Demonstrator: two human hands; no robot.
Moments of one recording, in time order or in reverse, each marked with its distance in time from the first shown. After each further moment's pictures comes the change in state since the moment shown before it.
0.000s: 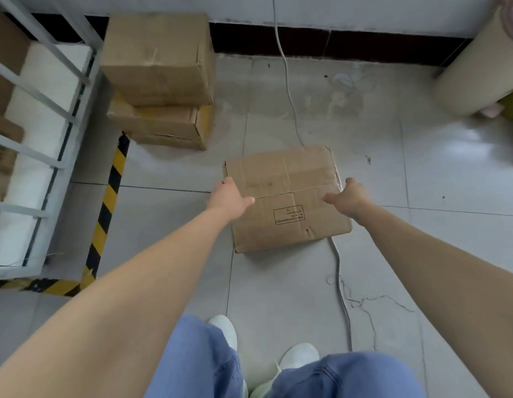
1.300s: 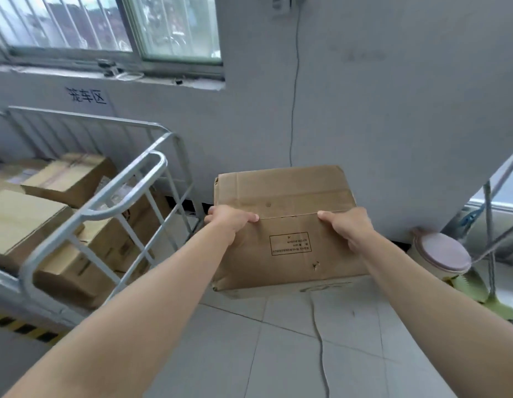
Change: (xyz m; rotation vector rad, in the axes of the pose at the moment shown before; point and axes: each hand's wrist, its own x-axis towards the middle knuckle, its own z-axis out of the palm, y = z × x) left_hand -0.383 0.153 -0.423 -0.814 0.401 -0.124; right_hand -0.369 -0.231 -0.353 0.514 0.209 -0.251
